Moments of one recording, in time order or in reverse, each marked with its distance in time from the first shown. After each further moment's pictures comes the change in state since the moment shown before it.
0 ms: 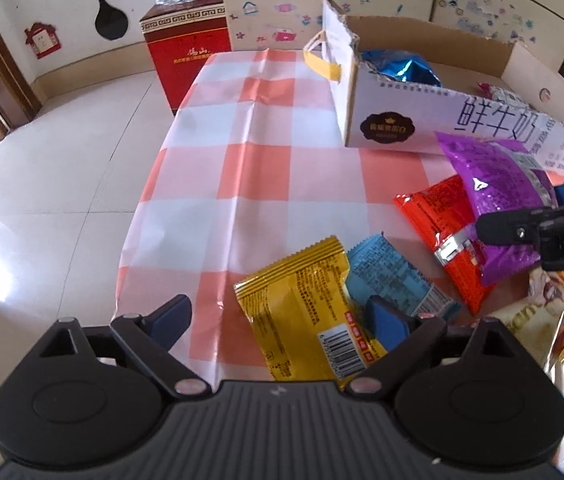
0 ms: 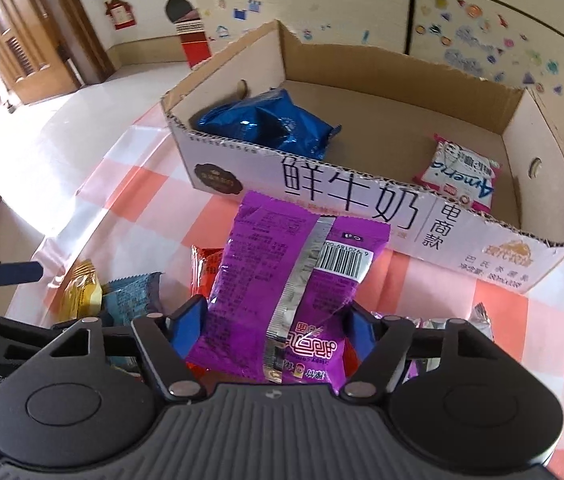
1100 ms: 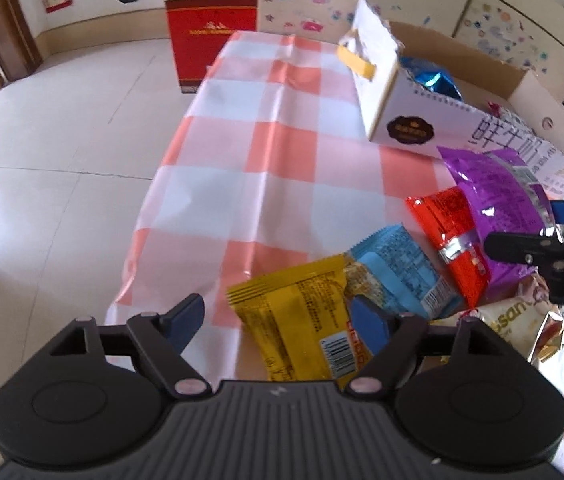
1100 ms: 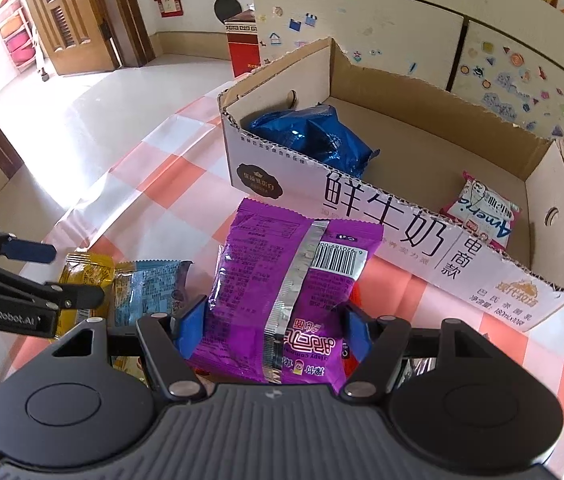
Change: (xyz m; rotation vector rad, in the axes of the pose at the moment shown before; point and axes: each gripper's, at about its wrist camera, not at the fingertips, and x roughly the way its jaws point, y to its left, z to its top) left arm -0.009 0.034 -0.009 -0.132 0.047 -0.069; right arm -0.012 0.017 -0.001 -0.160 -0.023 0.020
